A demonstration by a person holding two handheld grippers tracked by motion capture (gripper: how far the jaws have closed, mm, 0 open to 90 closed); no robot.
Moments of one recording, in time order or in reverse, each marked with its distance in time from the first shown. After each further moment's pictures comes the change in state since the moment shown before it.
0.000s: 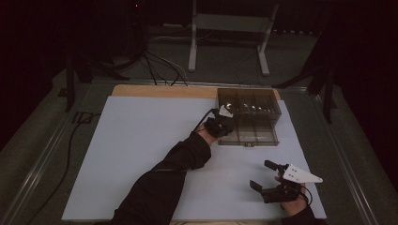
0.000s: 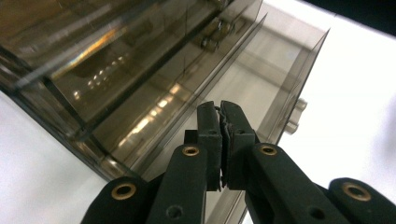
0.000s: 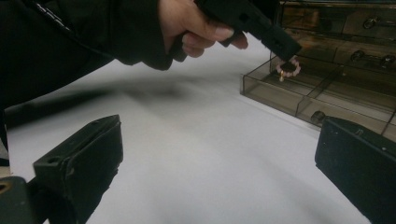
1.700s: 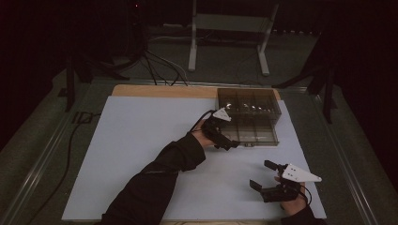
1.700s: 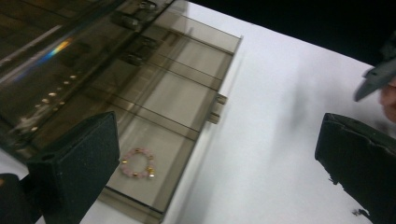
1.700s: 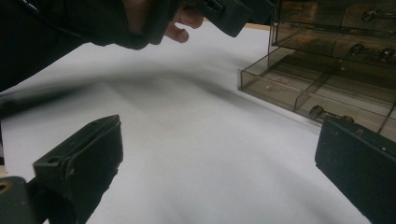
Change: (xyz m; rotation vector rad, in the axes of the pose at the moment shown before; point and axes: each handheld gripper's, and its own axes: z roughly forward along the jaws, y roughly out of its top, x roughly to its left) left arm -0.012 0.001 -0.035 -0.059 -0.217 0.077; right arm -0.002 -0.001 0.002 0.016 -0.008 0.010
